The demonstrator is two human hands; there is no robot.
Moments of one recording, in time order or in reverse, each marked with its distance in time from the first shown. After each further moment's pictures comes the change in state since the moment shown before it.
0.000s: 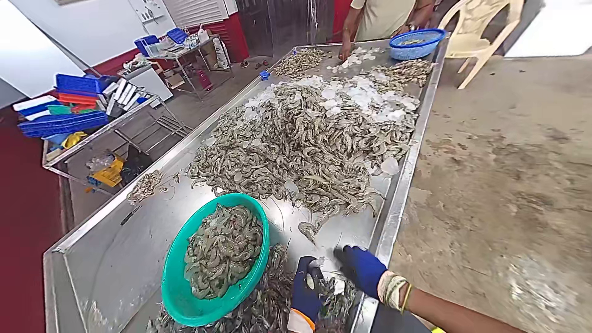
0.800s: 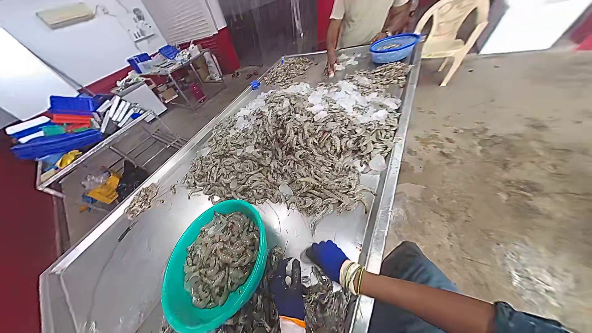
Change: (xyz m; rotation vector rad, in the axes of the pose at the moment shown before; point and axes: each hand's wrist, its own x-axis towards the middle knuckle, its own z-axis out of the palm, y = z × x) left_hand -0.001 -0.015 -0.012 -0.029 0.406 -0.046; right_hand 0.028 -0.058 0.010 -0.127 -0.050 -0.126
